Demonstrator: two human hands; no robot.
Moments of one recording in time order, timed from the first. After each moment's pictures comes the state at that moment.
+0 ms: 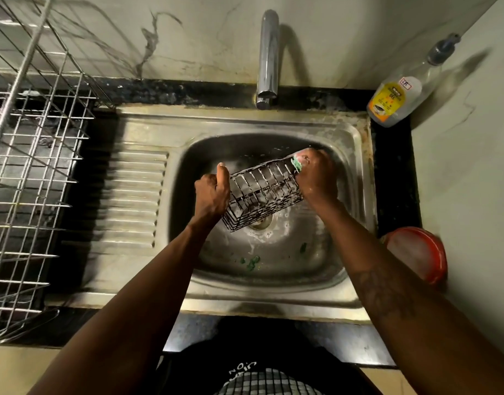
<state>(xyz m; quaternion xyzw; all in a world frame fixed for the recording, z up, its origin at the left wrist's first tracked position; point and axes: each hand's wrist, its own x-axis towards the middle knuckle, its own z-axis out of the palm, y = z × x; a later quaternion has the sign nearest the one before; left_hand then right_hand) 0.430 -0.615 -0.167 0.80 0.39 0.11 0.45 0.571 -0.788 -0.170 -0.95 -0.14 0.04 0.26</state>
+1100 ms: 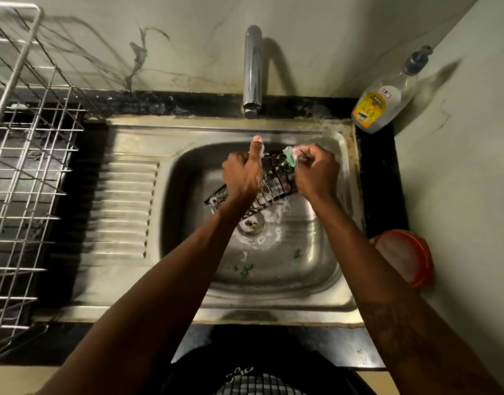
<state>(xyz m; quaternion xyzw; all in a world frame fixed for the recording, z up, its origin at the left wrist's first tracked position) 0.508 -0.674 -0.108 0.70 0.42 0.13 0.56 0.567 -0.796 -0.115 -0.90 -0.06 0.01 0.43</state>
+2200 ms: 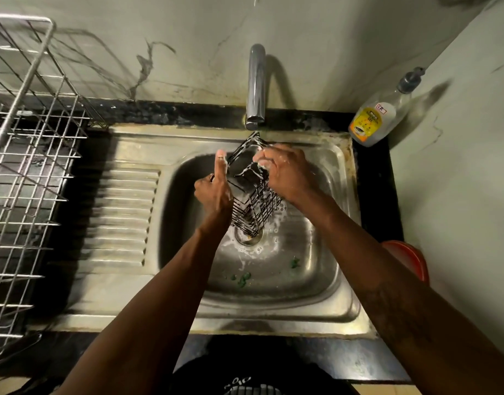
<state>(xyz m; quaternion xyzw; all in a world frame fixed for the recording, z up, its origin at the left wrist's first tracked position) 0.481 -0.637 -0.139 0.52 0.58 0.20 0.59 0.584 -0.754 -0.109 -0.86 -0.38 -0.01 0.32</state>
